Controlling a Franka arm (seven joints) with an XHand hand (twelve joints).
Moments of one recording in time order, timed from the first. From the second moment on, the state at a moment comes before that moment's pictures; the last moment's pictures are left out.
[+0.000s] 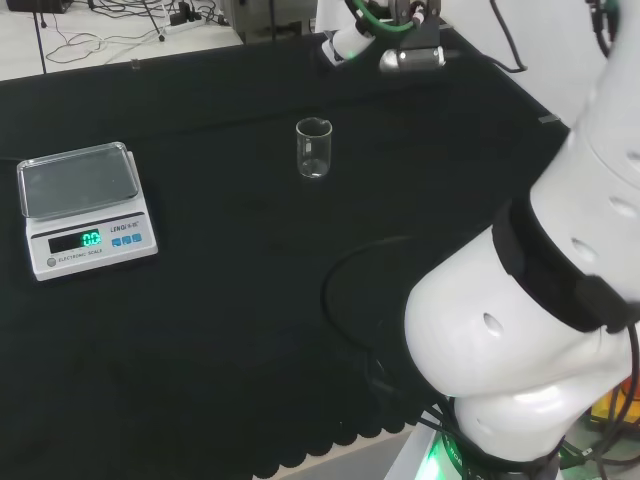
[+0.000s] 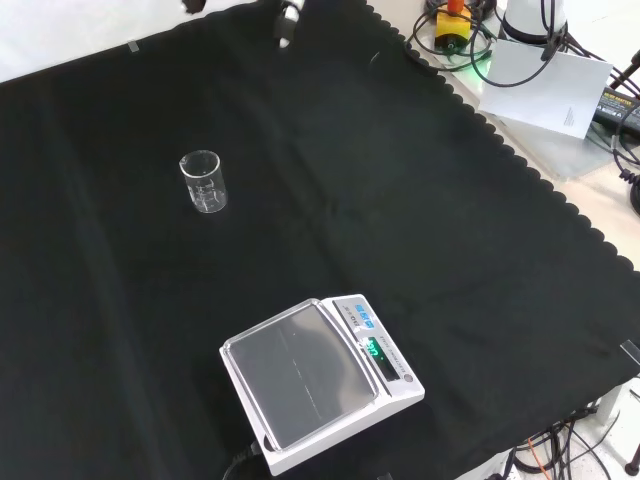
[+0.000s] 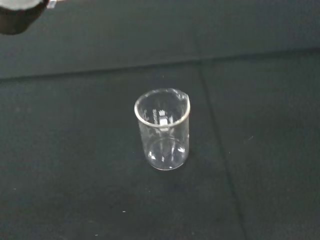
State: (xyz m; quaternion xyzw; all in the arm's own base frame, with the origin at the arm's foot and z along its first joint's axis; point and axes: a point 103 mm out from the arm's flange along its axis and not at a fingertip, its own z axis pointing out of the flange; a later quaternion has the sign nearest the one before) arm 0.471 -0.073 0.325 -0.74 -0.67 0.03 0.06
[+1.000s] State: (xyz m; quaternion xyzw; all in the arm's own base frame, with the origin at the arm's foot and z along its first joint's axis) arm 0.630 -0.085 0.148 -0.74 -0.66 0.04 0.13
